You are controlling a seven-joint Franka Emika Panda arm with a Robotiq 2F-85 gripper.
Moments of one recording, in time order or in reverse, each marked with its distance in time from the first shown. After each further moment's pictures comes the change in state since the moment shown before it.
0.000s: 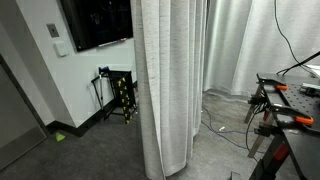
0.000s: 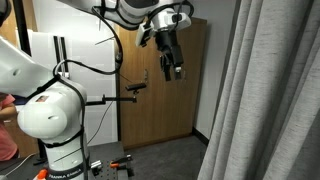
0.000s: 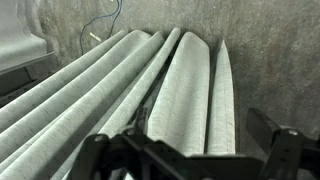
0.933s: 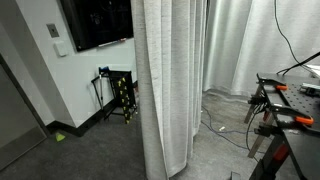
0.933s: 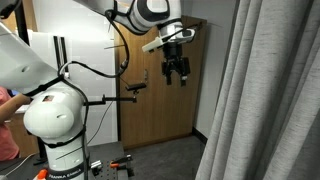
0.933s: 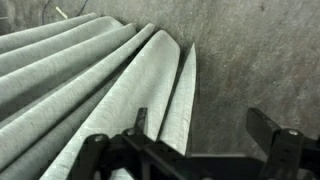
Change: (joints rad) arm 0.121 0.155 -0.051 0.038 0.068 0.093 -0.159
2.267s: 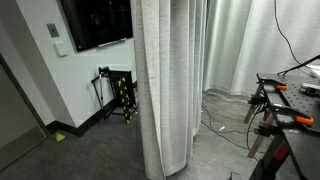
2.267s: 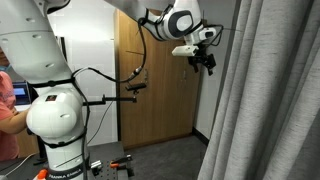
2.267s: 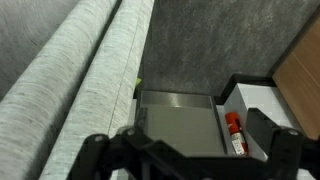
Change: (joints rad) arm 0.047 0.386 0.006 0.261 0.141 0.525 0.046
